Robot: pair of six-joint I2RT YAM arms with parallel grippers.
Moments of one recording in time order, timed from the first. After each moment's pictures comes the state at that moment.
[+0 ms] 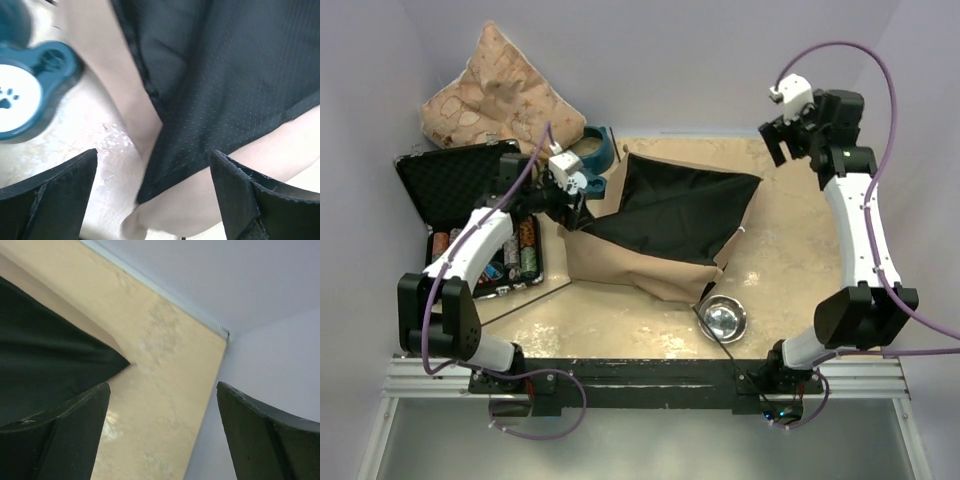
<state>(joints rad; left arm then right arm) -0.15 1.46 1.07 -0.33 0.64 0.29 -0.07 1.53 1.63 -0.59 -0.16 -0.59</state>
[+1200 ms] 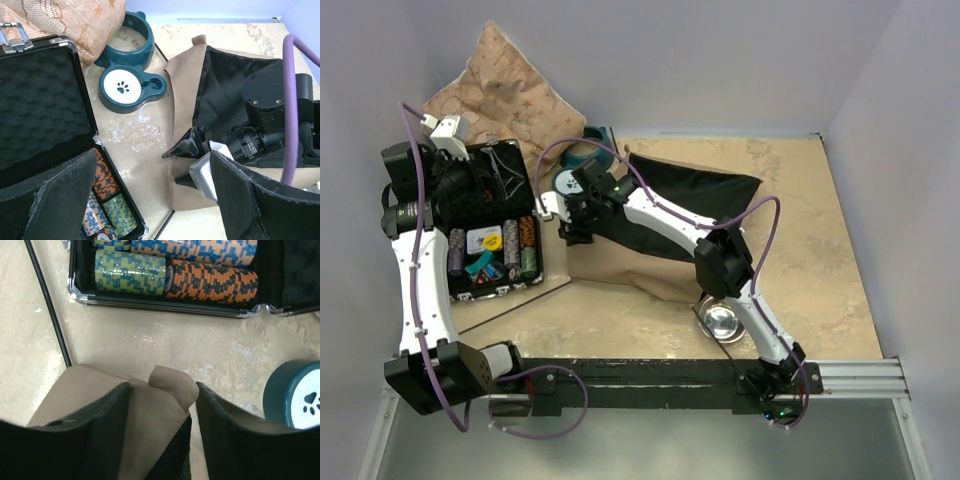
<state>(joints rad) 0.33 1.19 1.29 -0.57 0.73 -0.03 0.86 2.38 2.20 -0.65 -0.57 -0.81</state>
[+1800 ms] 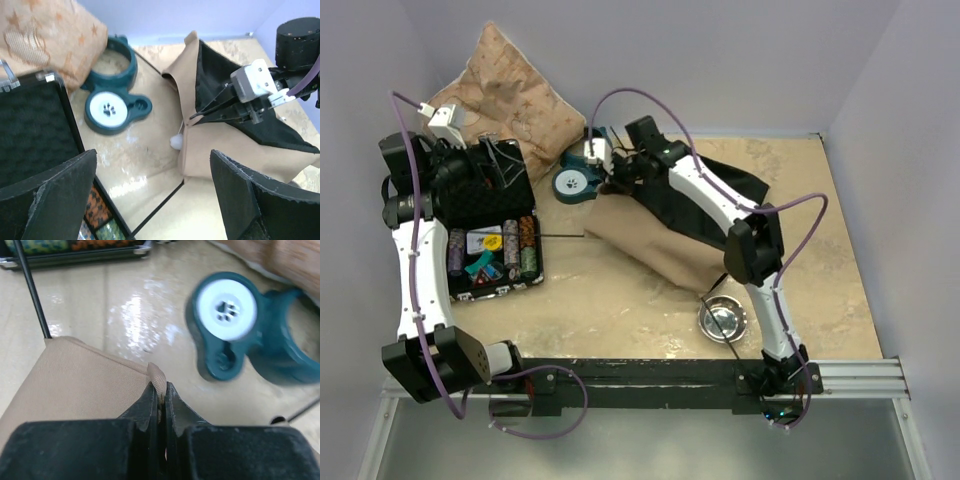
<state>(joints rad) 0.33 1.25 1.30 -0.46 0.83 -0.08 0.64 2.28 2.17 -0.66 -0.62 -0.76</state>
